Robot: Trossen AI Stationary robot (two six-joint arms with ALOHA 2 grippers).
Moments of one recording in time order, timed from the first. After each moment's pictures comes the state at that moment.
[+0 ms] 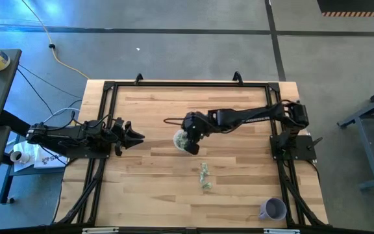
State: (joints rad) left arm -0.06 0.04 0.01 0.02 -0.01 -0.58; right arm -0.03 1.83 1.43 -0.50 0.00 0.29
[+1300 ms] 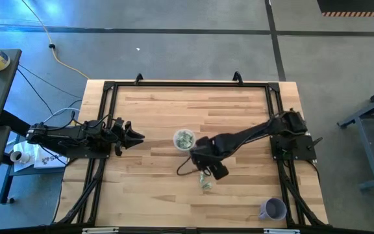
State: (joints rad) left arm -0.06 0.04 0.01 0.02 -0.01 -0.58; right arm 0.21 1.90 1.42 -0.90 0.00 -0.25
